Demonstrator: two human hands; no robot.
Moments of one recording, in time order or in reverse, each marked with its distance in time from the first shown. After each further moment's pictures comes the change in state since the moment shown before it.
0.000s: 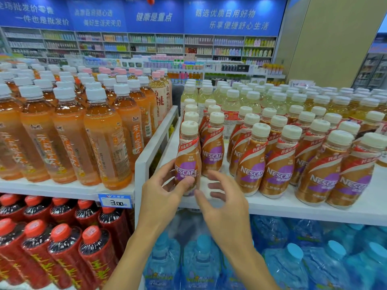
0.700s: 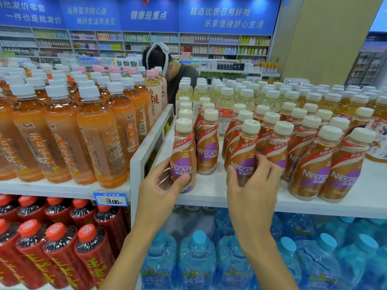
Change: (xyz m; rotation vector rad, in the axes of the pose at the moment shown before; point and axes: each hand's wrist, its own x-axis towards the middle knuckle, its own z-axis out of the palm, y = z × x) left_hand -0.002 -0.006 0.002 0.029 0.006 0.020; right_hand 0.025 0.007 -0.030 -0.467 0.406 0.057
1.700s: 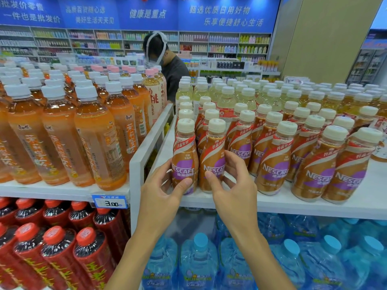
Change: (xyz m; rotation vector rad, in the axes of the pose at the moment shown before) left_hand 0.001 -0.008 0.004 0.033 -0.016 0.029; right_hand -0.003 -0.011 0.012 0.606 -0.399 0.098
